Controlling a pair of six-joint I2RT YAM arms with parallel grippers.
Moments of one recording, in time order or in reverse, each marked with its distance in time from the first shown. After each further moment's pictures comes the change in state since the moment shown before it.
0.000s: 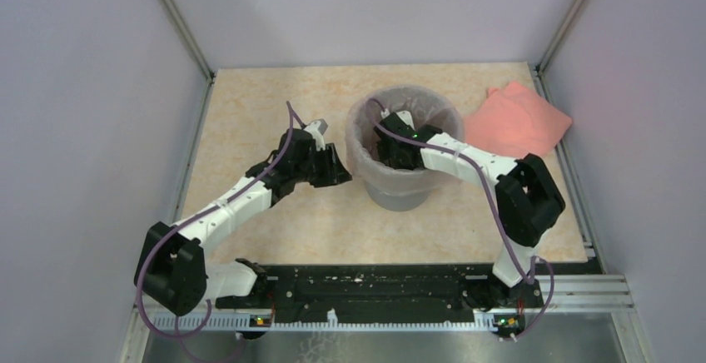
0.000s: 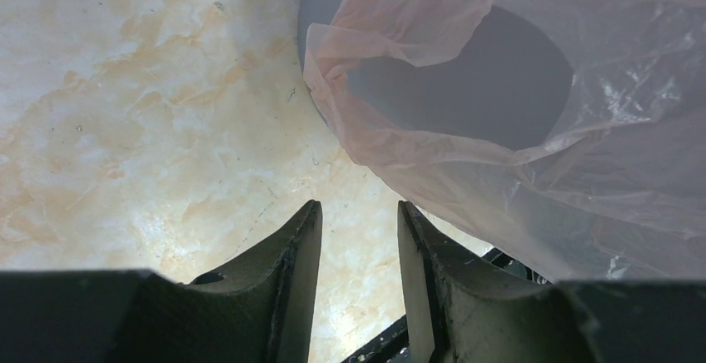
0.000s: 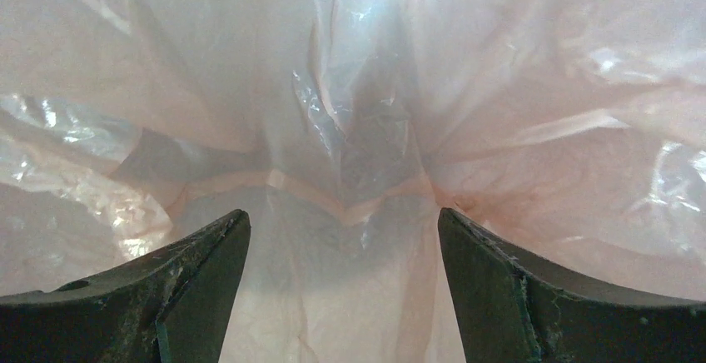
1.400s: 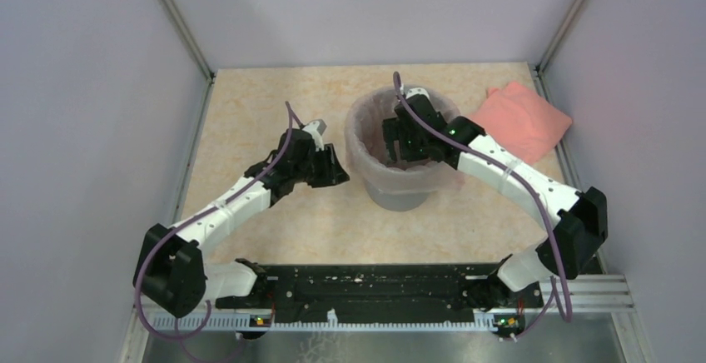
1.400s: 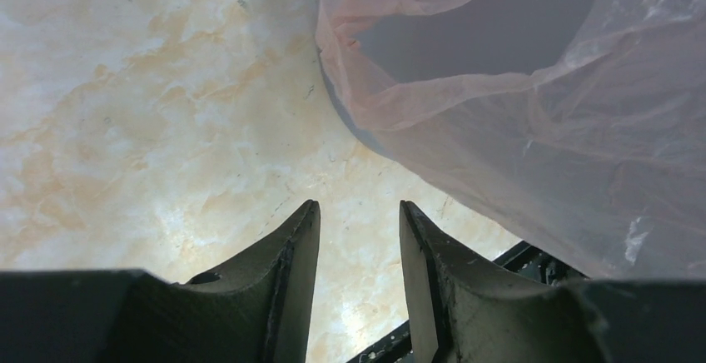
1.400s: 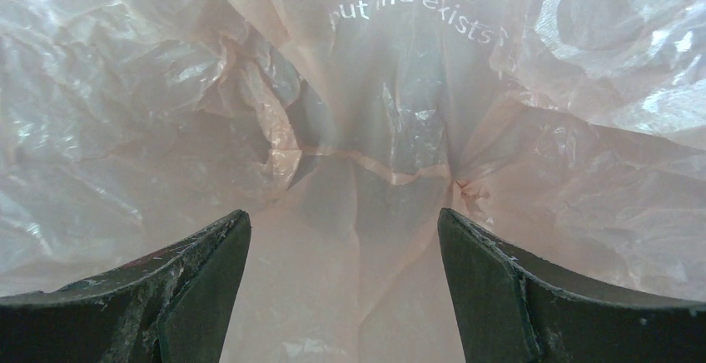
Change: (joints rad) left arm -0.001 -0.001 0.011 -0.025 -0.028 0.013; right arm 0.010 -0.277 0.070 -0.066 -0.102 0.010
